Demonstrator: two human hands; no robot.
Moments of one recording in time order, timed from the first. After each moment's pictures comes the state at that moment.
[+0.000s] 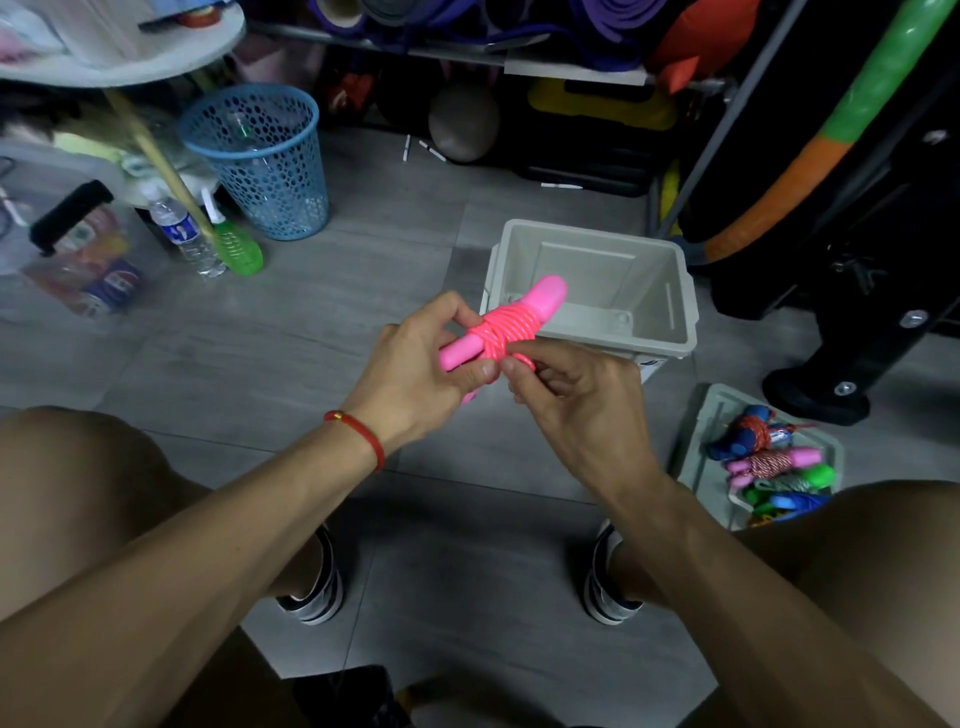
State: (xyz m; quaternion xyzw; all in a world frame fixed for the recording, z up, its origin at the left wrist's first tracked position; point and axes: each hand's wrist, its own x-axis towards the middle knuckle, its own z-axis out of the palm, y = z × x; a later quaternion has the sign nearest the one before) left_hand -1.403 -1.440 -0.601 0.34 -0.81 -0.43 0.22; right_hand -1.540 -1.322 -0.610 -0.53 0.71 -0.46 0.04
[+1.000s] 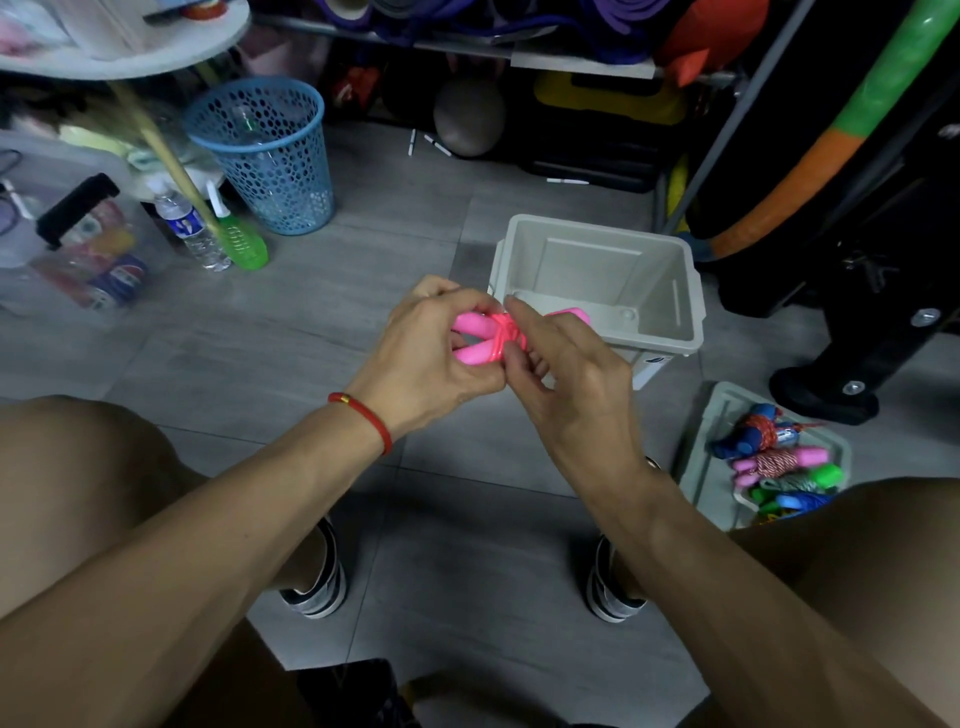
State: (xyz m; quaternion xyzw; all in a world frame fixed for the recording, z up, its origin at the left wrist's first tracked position) left_hand -1.409 -1.444 -0.593 0.29 -0.83 -0.39 0.26; right_hand -1.530 -1.333 -0.612 -0.56 0.68 -0.45 -0.10
